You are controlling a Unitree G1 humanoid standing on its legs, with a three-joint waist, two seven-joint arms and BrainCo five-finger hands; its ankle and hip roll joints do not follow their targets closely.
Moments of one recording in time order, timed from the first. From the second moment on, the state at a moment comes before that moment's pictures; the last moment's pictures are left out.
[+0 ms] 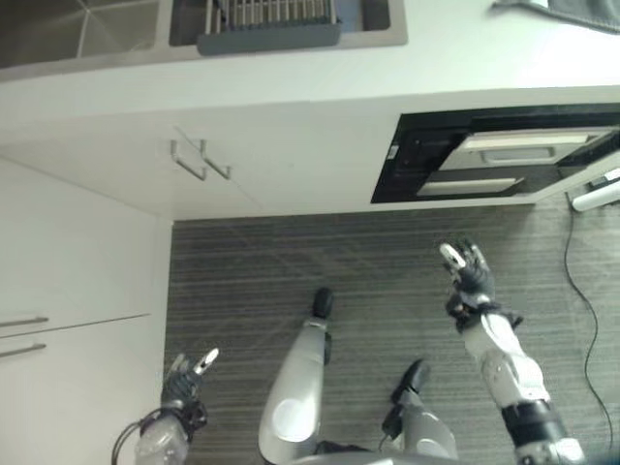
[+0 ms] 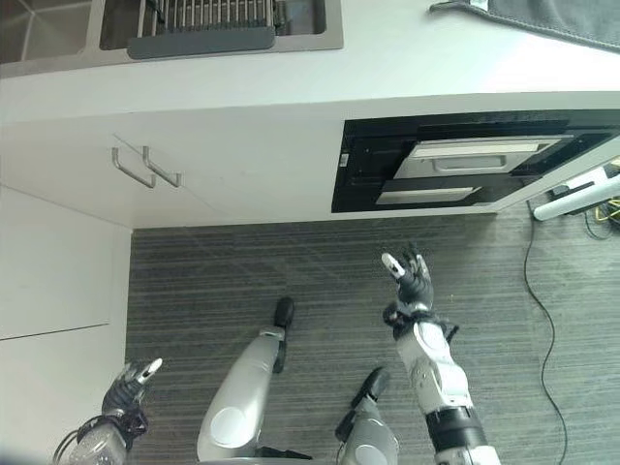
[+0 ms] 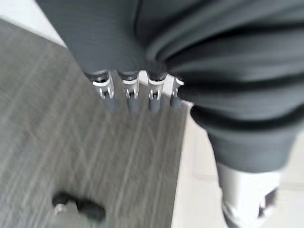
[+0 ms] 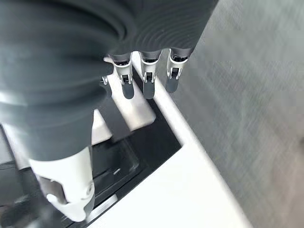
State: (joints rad) left arm 0.20 0.35 0.06 0.65 -0.53 -0.16 -0.07; right arm -0.08 -0.28 0.07 0.24 0.63 0.03 -0.28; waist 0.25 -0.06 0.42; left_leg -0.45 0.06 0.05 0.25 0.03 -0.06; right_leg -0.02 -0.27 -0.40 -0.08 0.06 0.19
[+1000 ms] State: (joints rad) left arm -0.08 0.31 -0.08 1.14 -0.56 0.01 -0.37; right arm 0.05 -0.27 0.07 1.13 0.41 -0.04 0.16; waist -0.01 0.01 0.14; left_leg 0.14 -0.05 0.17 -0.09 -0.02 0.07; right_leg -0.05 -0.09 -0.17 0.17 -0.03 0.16
